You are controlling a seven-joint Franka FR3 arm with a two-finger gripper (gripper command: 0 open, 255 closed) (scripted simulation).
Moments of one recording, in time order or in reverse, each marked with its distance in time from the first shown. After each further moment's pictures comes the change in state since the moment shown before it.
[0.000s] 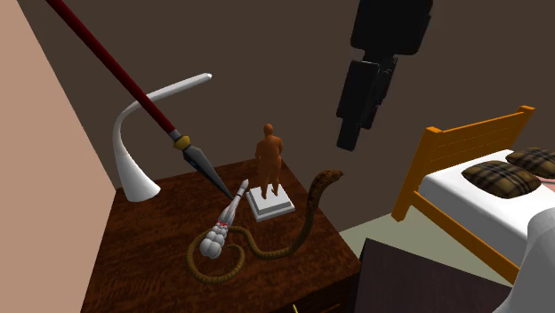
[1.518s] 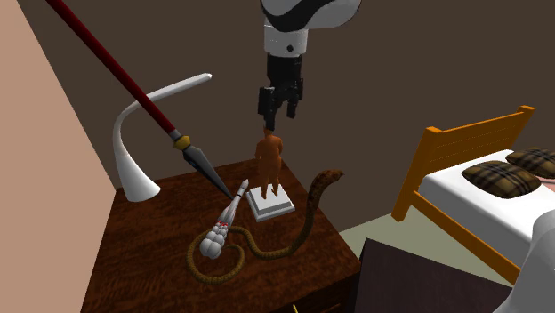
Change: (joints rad) arm -0.071 0.685 -0.196 0.388 -0.051 0.278 -0.243
